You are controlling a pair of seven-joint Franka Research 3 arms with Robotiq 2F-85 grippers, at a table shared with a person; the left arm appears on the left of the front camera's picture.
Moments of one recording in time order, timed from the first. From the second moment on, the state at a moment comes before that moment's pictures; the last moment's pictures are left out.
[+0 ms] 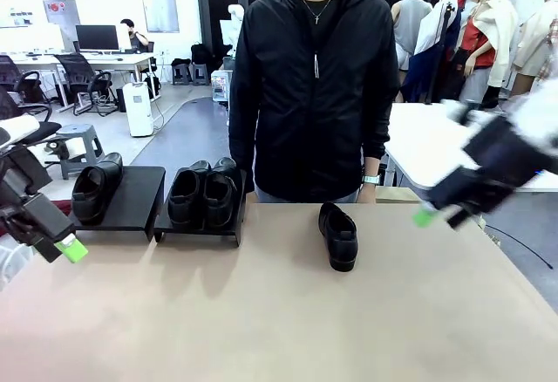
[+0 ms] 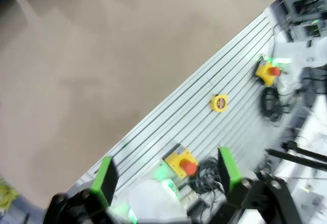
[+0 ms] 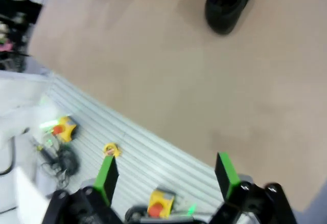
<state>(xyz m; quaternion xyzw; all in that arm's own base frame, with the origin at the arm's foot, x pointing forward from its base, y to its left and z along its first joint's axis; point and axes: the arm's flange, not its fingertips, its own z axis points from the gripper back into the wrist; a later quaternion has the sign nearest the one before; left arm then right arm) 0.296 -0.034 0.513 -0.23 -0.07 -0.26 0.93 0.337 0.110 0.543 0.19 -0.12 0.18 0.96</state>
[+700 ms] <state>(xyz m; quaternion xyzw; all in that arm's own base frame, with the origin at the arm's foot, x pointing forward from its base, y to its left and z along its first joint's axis) 0.297 -0.033 0.513 -0.23 -0.07 -0.26 0.93 0.538 0.198 0.499 0.02 -0.08 0.08 0.99</state>
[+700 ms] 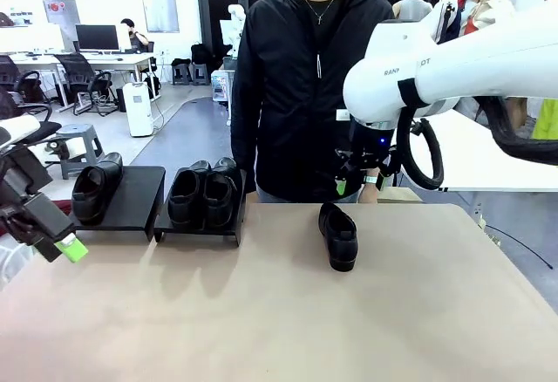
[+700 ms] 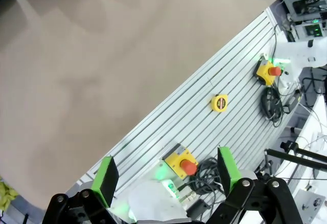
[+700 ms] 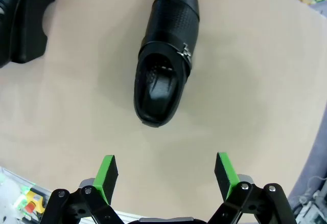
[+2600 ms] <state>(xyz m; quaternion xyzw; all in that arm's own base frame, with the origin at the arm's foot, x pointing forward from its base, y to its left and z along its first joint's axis) 0.298 -0.033 0.513 -0.23 -0.07 -0.26 0.93 0.615 0.260 0.353 0.03 0.06 0.05 1.00</state>
